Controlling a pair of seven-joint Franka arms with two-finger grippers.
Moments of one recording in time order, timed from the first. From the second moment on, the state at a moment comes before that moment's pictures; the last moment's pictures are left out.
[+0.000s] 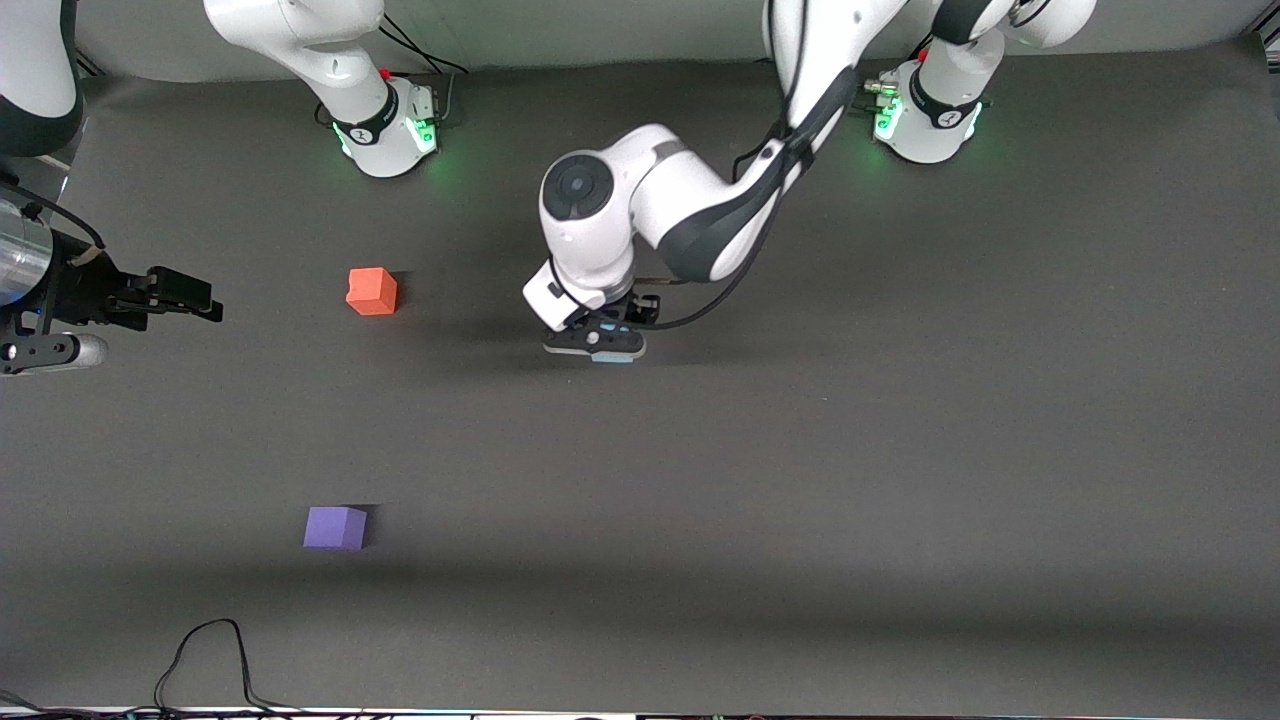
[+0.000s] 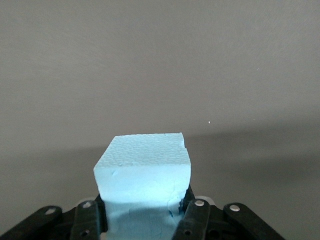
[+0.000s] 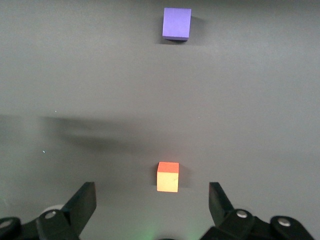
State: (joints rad) left arm -0.85 0.79 -0.05 -1.18 0.02 1.96 -0.82; right arm 0.08 0.09 -0.10 -1.56 0.08 1.53 -0.07
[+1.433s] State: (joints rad) left arm -0.87 0.88 -0.03 -1.09 0.06 1.96 -0.90; right arm 0.08 0.09 -0.10 -1.56 0.08 1.53 -0.07
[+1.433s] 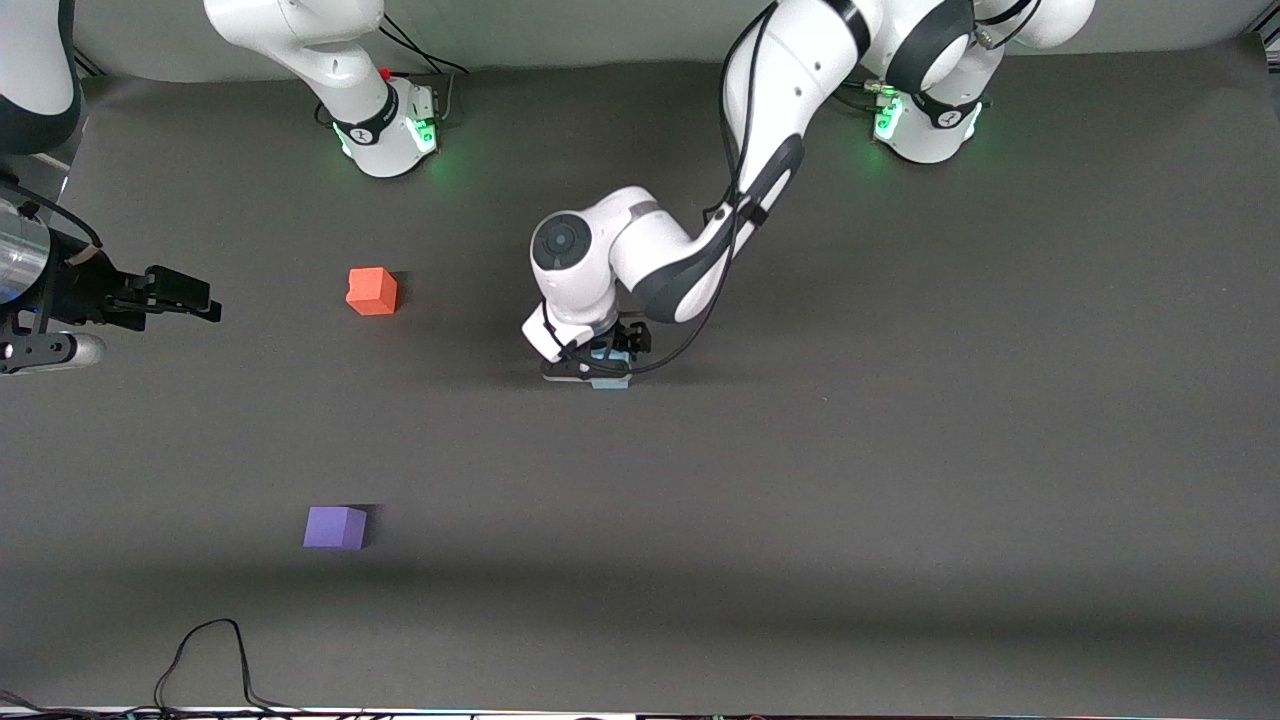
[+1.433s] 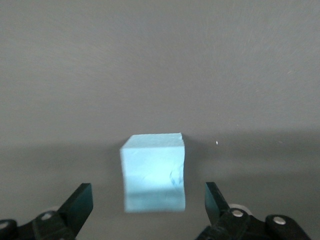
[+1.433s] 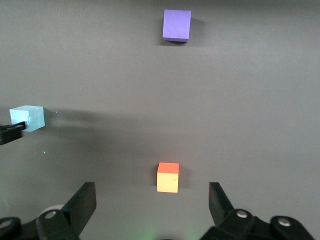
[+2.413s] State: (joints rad) left arm -0.15 0.19 -0.01 -1.63 -0.05 1.70 -0.15; right arm 0.33 0.19 -0.07 -1.41 0.08 1.53 0.27
